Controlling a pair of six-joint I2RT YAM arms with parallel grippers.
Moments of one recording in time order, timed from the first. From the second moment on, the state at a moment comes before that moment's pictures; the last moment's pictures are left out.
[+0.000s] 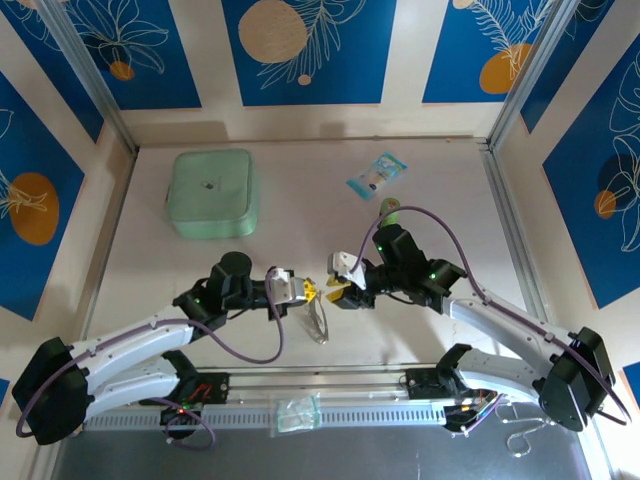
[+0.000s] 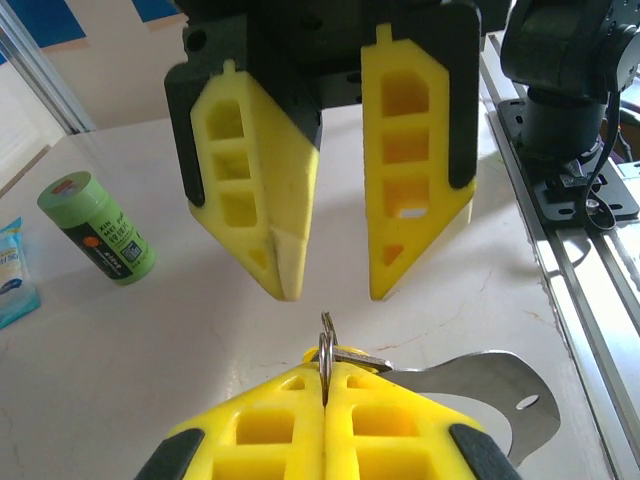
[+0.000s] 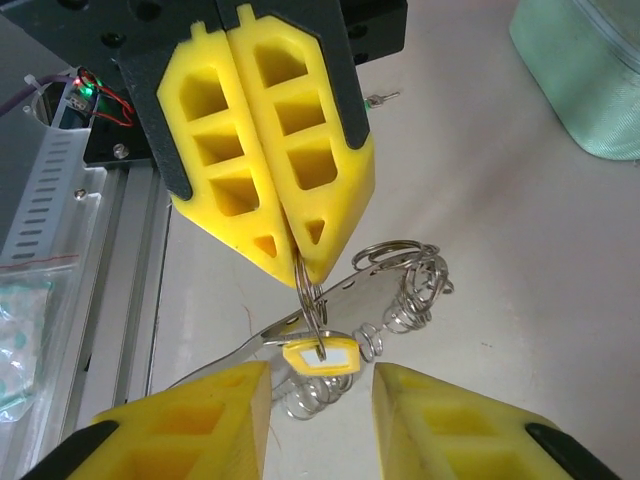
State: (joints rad) left arm -0.81 1.00 0.48 0.17 0.54 0.44; right arm 0.73 1.06 0.75 -0.41 -0.61 -0.47
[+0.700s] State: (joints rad) left arm -0.81 1.00 0.48 0.17 0.55 0.44; right arm 0.74 1.10 0.77 -0.39 -0.63 -0.48
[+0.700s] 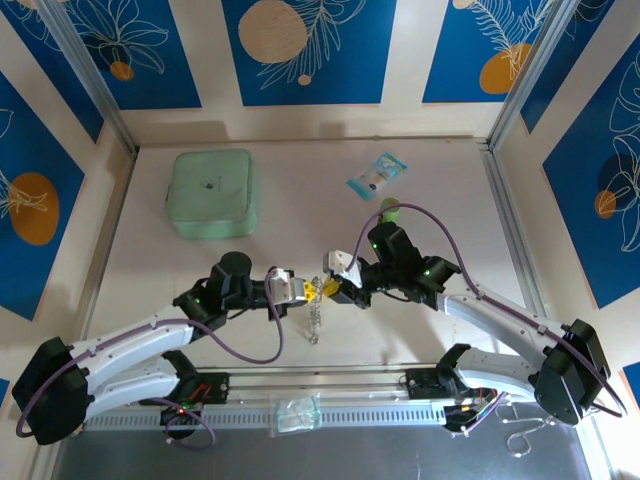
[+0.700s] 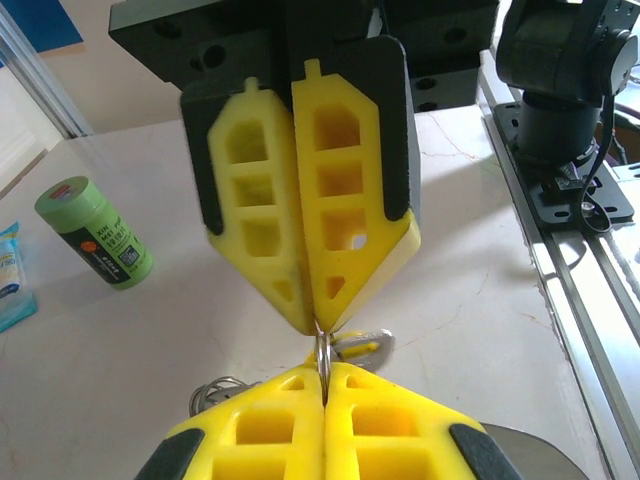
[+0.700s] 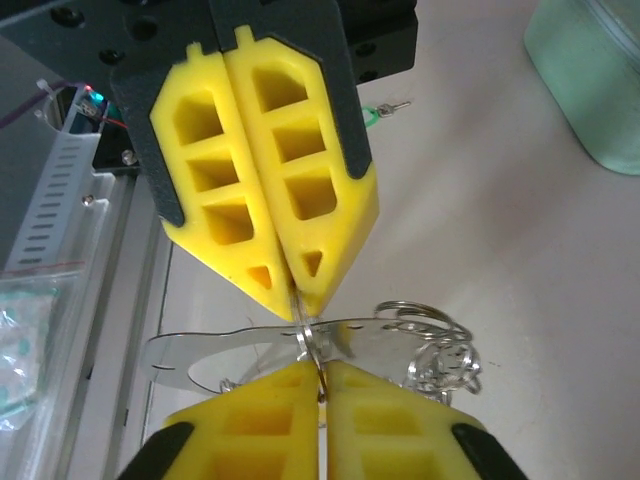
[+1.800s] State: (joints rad) left arm -0.81 1.00 0.46 0.27 0.57 0.37; right arm 0.75 1.08 0.72 -0.28 -0.65 -0.45
